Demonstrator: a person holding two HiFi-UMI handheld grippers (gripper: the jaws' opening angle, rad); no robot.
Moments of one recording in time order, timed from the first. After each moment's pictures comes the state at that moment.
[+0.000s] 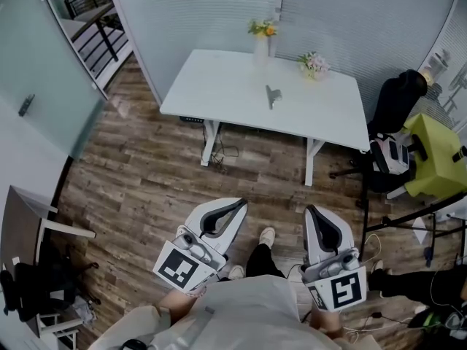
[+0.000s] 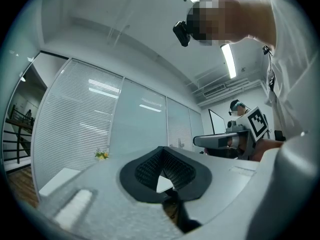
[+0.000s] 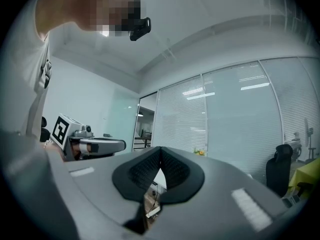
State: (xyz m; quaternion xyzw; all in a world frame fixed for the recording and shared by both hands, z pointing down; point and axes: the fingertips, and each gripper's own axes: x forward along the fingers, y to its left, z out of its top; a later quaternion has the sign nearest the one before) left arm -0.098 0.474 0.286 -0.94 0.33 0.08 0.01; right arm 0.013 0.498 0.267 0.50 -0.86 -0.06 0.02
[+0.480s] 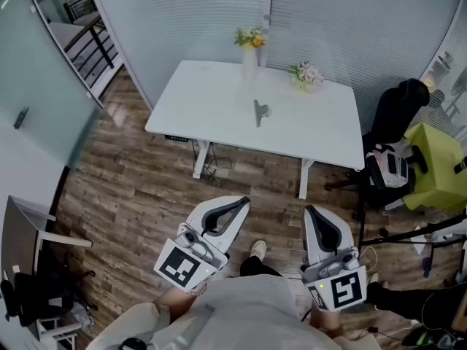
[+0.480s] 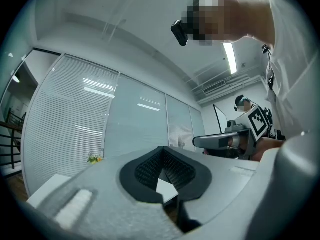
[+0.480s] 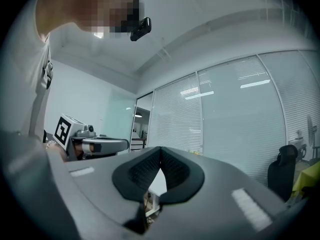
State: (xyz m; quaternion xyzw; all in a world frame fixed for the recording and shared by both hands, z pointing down) left arm -0.009 0.365 0.271 -0.94 0.33 0.07 0.03; right arm 0.095 0.390 0.257 0.50 -0.87 -0.06 0.01
